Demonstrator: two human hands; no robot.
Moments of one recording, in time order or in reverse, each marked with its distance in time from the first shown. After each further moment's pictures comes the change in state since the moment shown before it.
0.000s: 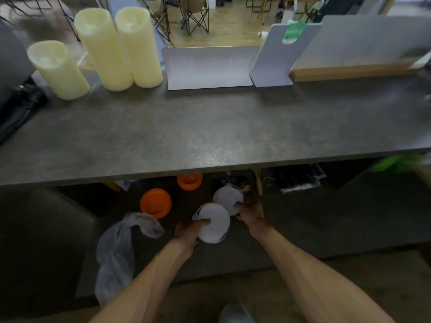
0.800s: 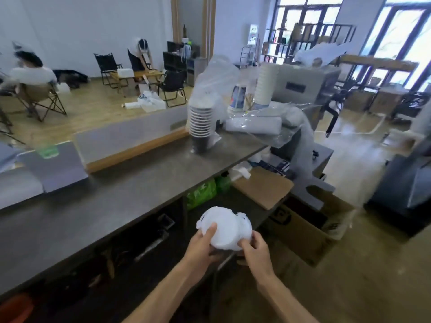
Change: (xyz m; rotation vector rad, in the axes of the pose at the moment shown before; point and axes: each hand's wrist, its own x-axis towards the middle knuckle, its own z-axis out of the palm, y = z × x) left_hand -0.248 -0.011 0.403 0.257 -0.860 0.267; right_hand -0.176 0.016 -0.419 0.318 0.566 -0.139
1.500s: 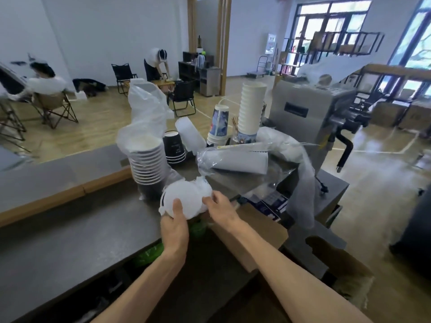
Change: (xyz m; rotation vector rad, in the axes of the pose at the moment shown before) left_hand 0.256 0.107 0.142 0.124 0.696 0.428; right_hand 0.318 -0.177 -0.047 -0.225 -0.407 -0.209
